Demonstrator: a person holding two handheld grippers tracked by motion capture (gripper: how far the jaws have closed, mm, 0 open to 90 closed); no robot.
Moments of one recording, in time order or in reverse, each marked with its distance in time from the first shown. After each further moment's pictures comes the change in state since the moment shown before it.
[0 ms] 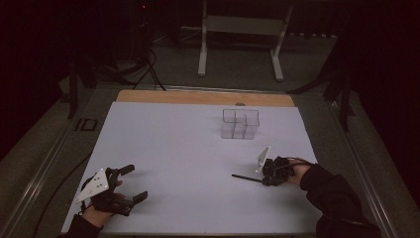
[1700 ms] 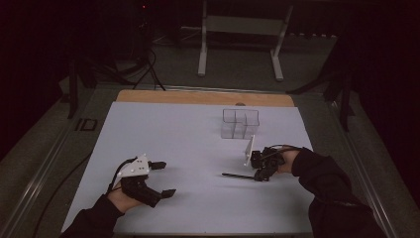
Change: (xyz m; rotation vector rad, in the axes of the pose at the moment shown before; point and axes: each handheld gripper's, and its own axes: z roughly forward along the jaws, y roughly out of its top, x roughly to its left) left arm -0.019 0.056 0.079 0.348 -0.181 0.051; right arm -0.007 0.050 -0.028 0.067 0.121 -0.112
